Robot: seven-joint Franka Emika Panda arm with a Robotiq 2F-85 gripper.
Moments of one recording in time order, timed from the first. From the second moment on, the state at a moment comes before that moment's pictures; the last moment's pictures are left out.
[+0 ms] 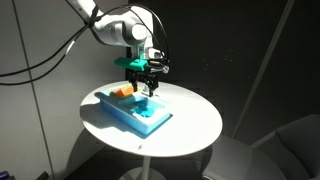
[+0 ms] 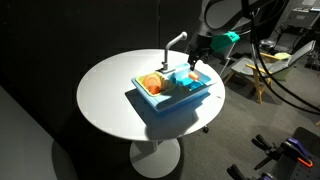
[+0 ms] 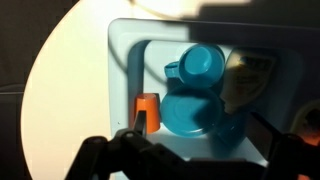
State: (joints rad) arm -0.01 0.36 -0.03 -1.86 -0.08 2.29 0.04
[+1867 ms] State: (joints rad) arm 0.05 0.42 -0.01 -1.86 0.03 2.32 0.30
